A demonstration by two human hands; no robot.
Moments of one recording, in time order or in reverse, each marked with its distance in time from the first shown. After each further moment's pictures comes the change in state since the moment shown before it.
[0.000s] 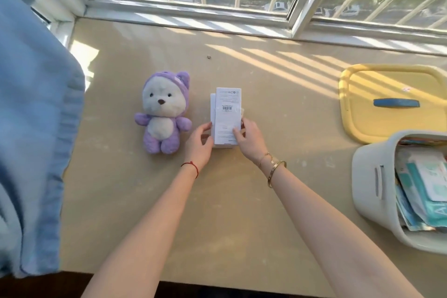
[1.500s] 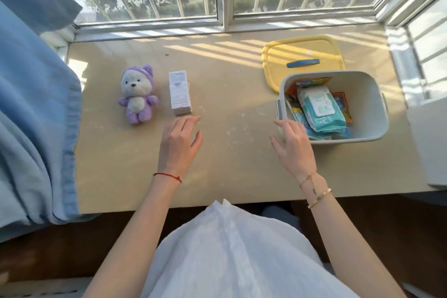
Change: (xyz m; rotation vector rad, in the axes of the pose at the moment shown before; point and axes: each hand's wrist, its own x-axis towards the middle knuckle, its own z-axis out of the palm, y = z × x) left_hand -0.288 0.121 0.016 0.730 0.226 0.792; right_hand -0.337 0.064 -0.204 -0.418 0.482 -0.274
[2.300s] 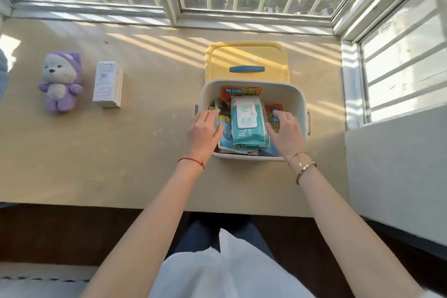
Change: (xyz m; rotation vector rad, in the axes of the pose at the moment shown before) left_hand 0.071 0.263 0.209 -0.073 -0.105 -0.169; right_hand 0.077 0.283 -0.077 0.004 -0.164 0.127
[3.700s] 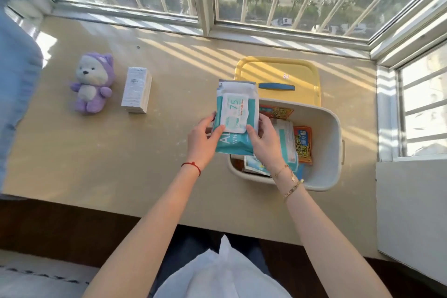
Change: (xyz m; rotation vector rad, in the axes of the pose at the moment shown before) left_hand 0.029 -0.061 -0.041 -0.592 -0.020 -0.458; right_hand 0.028 -0.135 0.049 0.648 -0.119 0.073
